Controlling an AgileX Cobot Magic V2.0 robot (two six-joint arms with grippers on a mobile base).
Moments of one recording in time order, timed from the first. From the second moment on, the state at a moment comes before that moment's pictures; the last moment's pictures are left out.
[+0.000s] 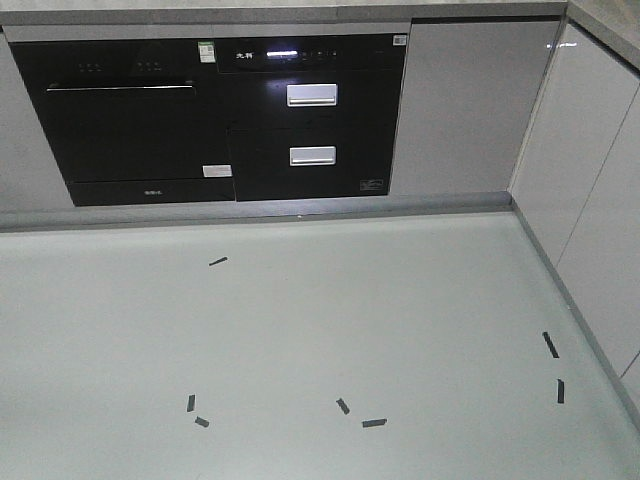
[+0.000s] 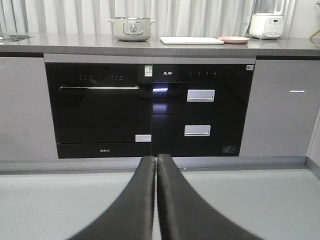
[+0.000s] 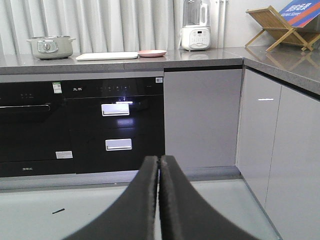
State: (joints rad) left arm 0.01 -0.01 0.03 0.11 0.14 -0.19; right arm -0.02 -0.01 0.03 0.07 0.07 -0.03
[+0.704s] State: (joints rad) left arm 0.01 -0.01 0.03 0.11 0.14 -0.19; right arm -0.02 -0.01 0.03 0.07 0.07 -0.03
